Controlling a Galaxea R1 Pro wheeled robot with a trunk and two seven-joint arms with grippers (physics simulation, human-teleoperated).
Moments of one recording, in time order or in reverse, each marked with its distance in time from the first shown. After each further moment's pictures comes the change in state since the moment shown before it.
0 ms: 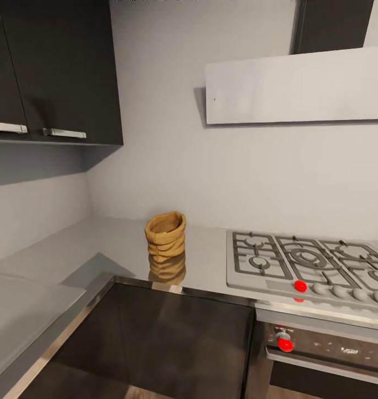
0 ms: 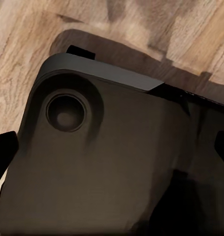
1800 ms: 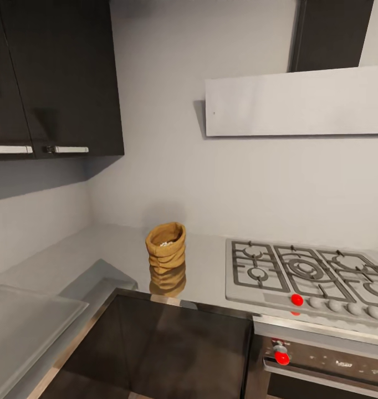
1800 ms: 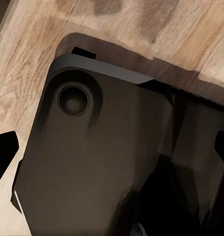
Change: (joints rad) left arm 0.000 0.002 -0.002 -0.002 0.005 -0.001 -0.001; right arm 0.000 0.000 0.001 0.000 0.003 -0.002 0.000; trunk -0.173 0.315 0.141
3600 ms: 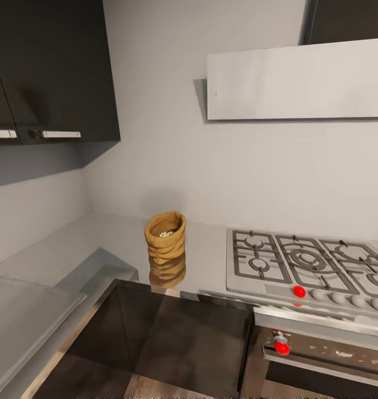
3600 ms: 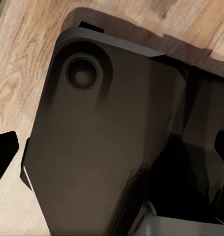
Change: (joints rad) left arm 0.000 0.001 -0.004 0.000 -0.006 0.000 -0.002; right arm 0.000 -0.002 0.002 0.000 -0.001 0.001 -0.001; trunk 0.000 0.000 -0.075
